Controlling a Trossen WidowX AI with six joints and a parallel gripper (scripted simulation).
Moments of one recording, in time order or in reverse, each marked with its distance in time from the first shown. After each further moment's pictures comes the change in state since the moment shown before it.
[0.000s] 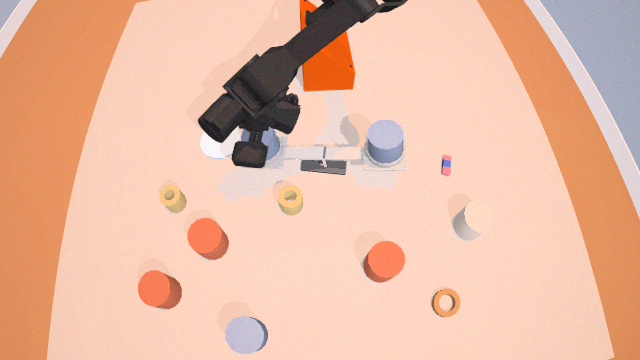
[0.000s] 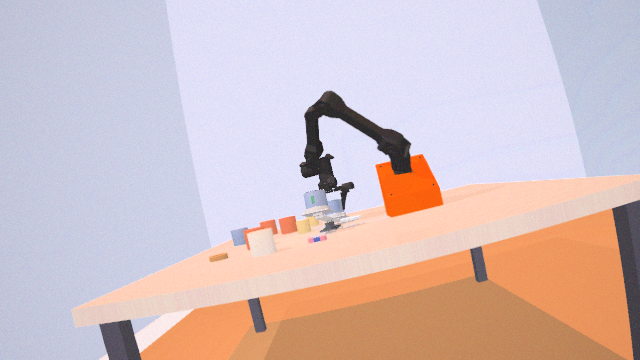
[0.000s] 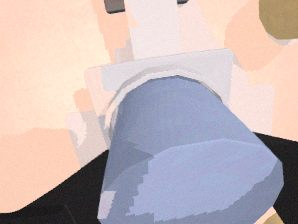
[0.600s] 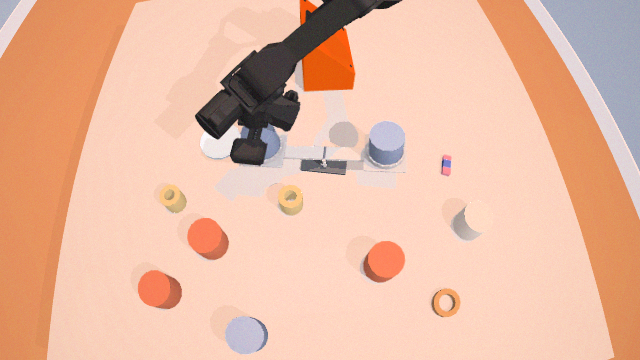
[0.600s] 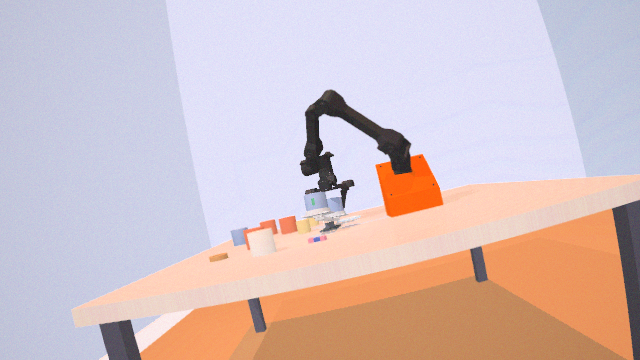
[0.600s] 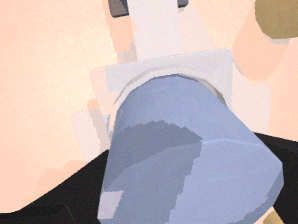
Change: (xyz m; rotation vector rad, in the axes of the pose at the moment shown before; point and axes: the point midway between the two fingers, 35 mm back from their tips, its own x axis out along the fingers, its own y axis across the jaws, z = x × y) arm -0.008 0.002 0.000 0.014 -0.009 0.007
